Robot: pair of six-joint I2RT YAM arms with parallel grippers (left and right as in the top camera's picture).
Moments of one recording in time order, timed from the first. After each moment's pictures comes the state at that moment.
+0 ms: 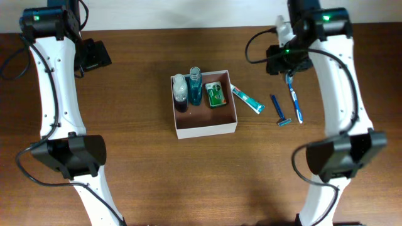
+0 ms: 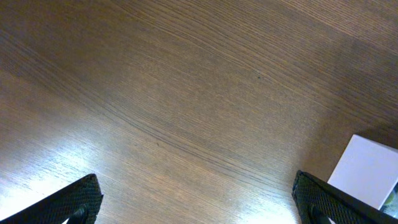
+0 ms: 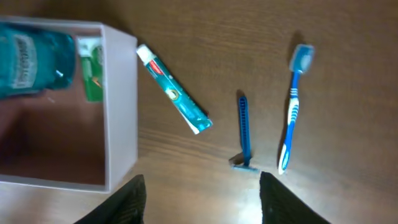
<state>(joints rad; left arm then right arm) 0.10 2.23 2.59 -1.69 -0.16 -0.31 0.10 2.10 2.30 -1.52 -0.09 -0.05</state>
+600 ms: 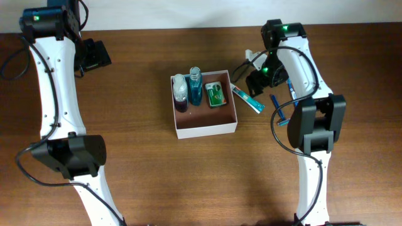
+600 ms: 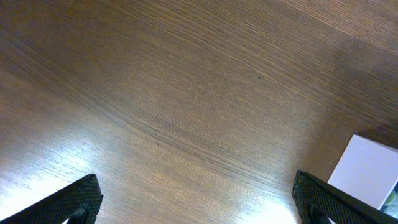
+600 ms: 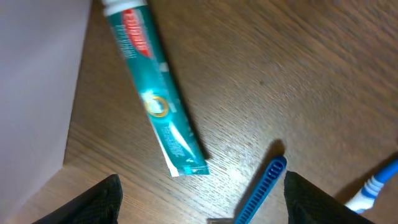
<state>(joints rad) 0.10 2.23 2.59 -1.69 -0.16 -0.31 0.11 2.45 2.30 -1.48 -0.11 -0.45</state>
